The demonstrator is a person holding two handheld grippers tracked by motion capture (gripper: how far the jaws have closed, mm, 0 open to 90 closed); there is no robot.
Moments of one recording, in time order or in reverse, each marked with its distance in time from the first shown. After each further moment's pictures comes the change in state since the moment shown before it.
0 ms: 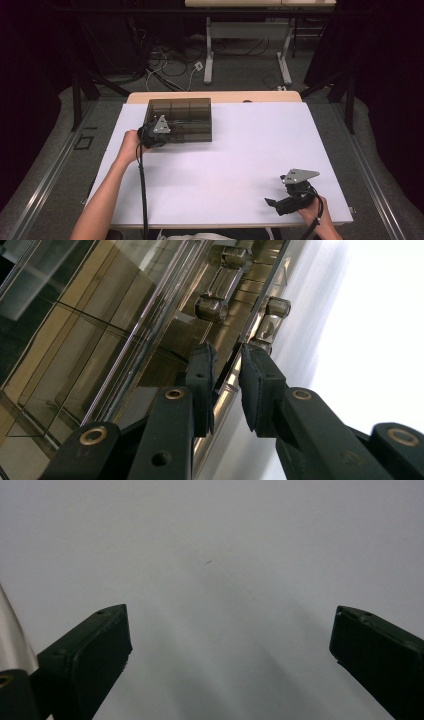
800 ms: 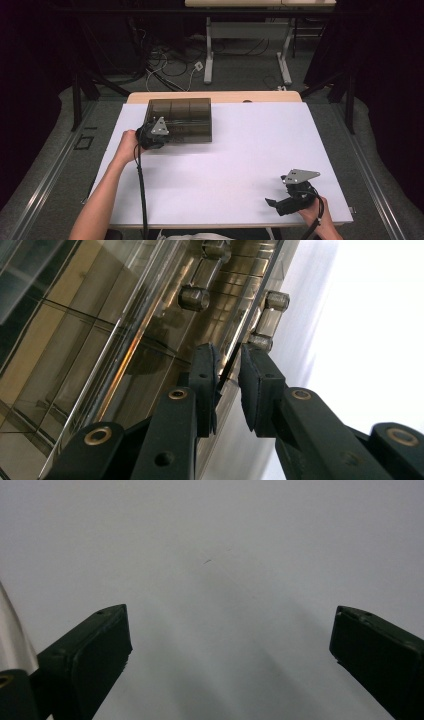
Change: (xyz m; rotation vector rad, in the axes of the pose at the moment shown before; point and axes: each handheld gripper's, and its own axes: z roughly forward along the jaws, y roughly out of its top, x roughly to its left) left arm 0.000 -0.003 -0.006 0.008 -0.047 0.021; right arm 0.000 -0.001 -0.001 -0.006 -0.005 -0.003
